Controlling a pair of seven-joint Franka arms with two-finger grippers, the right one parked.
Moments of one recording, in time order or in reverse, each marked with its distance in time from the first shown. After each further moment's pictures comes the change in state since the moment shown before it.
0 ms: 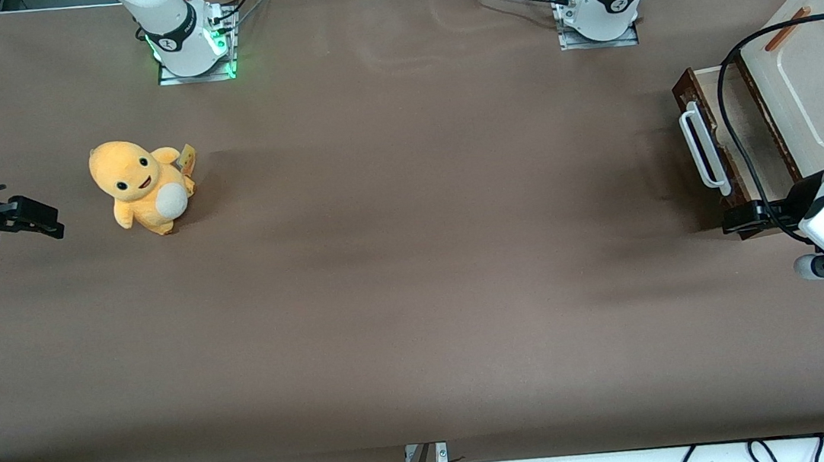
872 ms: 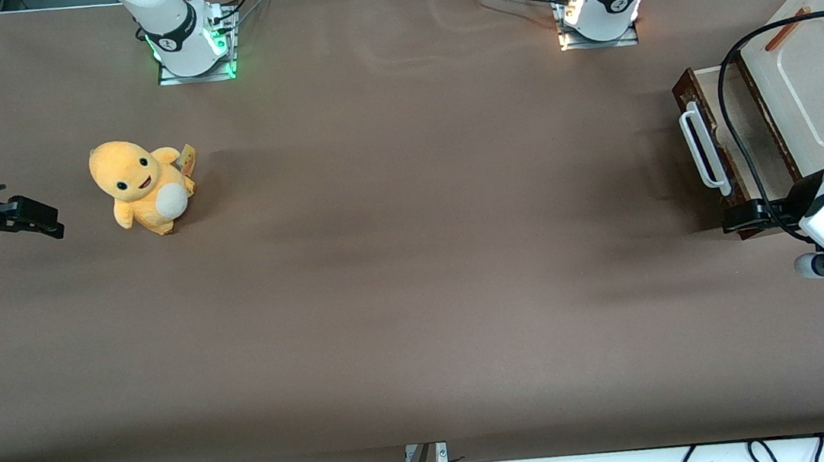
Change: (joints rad) arm -0.004 -0.003 0.000 0.000 0.000 0.002 0.005
